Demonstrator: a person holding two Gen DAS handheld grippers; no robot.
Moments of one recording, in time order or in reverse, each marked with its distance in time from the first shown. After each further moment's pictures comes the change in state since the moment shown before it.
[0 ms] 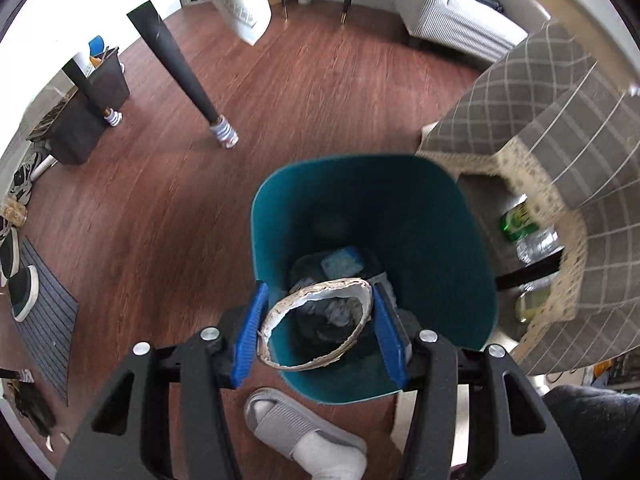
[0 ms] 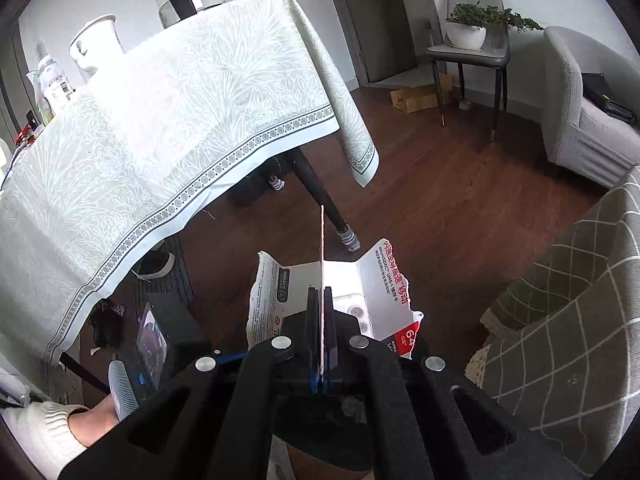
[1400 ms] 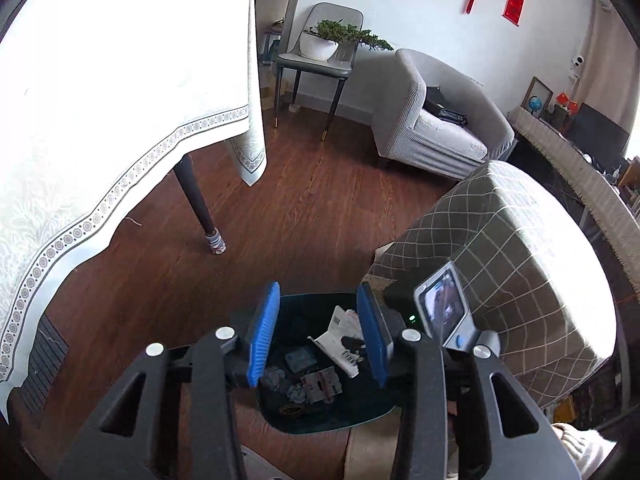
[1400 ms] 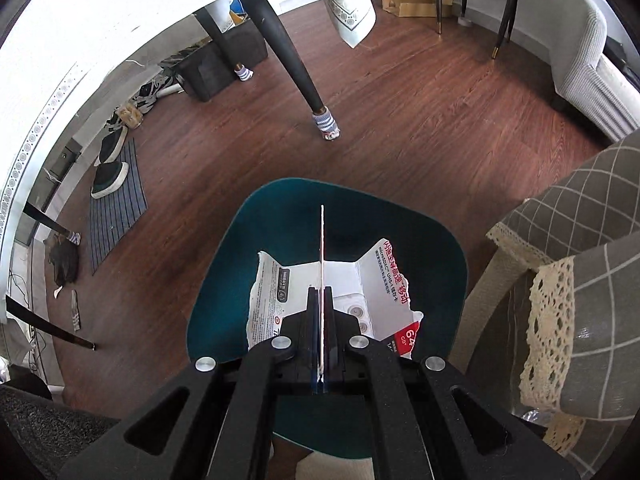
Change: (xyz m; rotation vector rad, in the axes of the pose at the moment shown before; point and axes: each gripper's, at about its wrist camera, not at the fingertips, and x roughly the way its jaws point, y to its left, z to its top) left arm -0.160 -0.002 0.031 -0.086 -0.403 -0.139; right arm 0.124 -0.005 -0.078 -0.019 0.348 -0.121
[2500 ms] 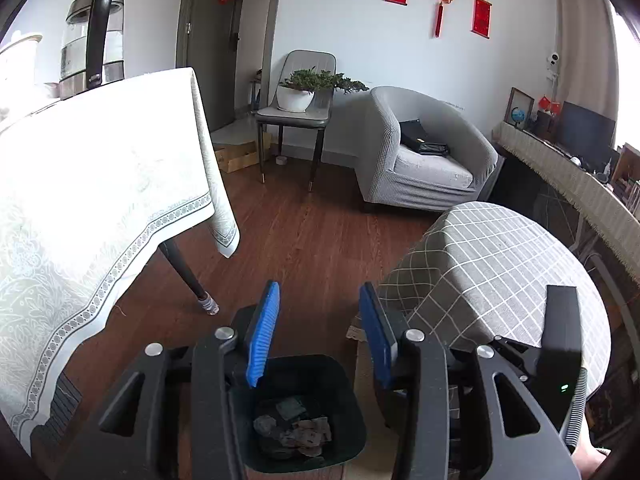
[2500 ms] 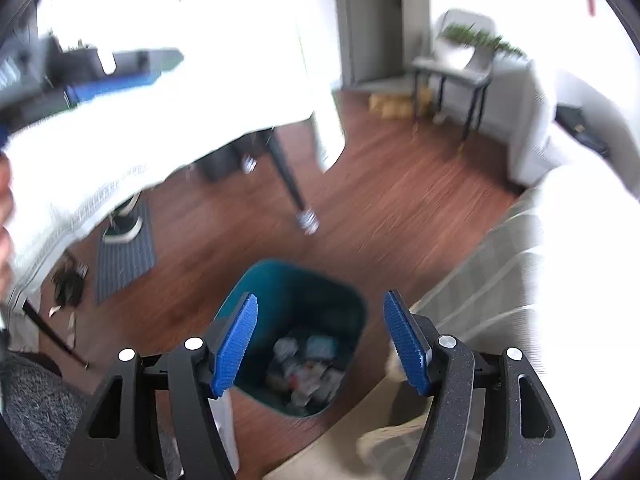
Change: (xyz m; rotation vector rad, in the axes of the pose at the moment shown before) left arm -0.027 -0.086 0.043 0.096 -0.152 0.029; right arm -0.188 -0.032 -0.045 -0.070 -0.382 -0.069
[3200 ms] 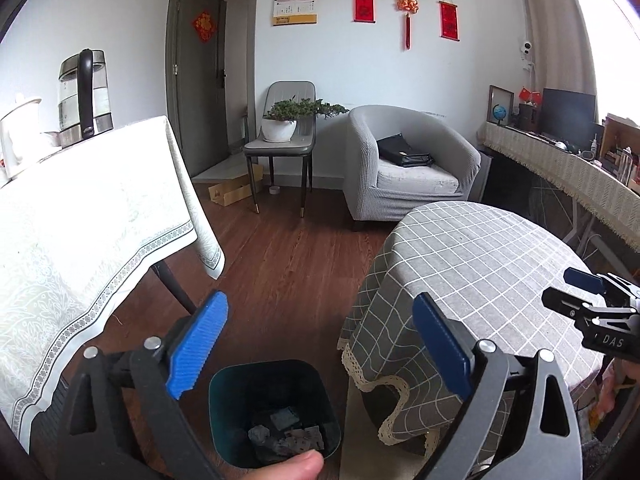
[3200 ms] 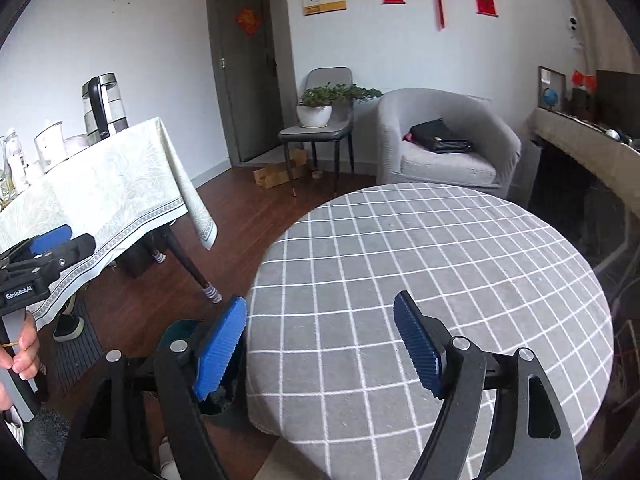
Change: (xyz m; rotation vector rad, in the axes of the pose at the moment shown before) left arm -0.041 -0.086 -0.033 0.115 -0.112 0.048; right arm -0.173 -0.109 -0.058 0.259 -0.244 -0.310
